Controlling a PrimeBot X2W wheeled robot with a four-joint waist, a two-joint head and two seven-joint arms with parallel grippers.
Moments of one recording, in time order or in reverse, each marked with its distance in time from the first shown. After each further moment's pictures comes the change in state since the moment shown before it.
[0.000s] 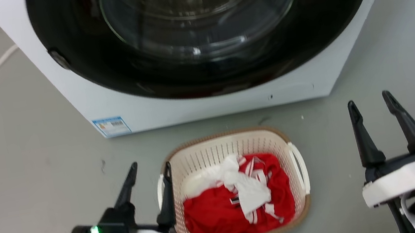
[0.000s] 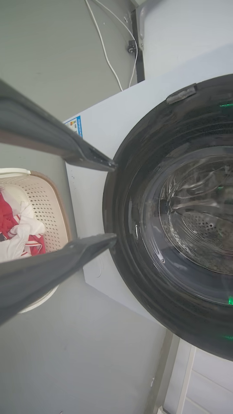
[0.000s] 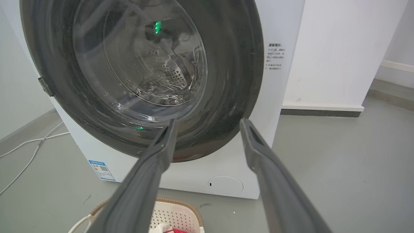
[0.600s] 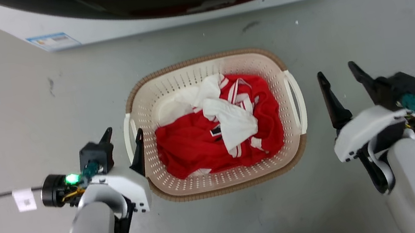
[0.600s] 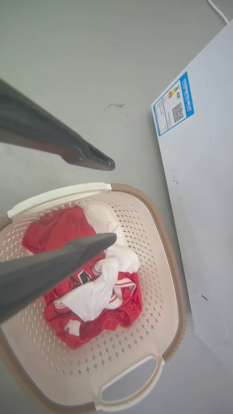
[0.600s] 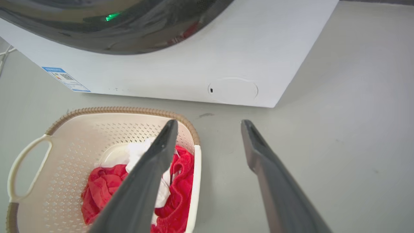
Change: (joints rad) left arm -0.433 0.101 -0.013 0.558 -0.018 -0.035 0.003; right arm -0.333 0.000 0.035 0.383 -0.009 0.000 0.055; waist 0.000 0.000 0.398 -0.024
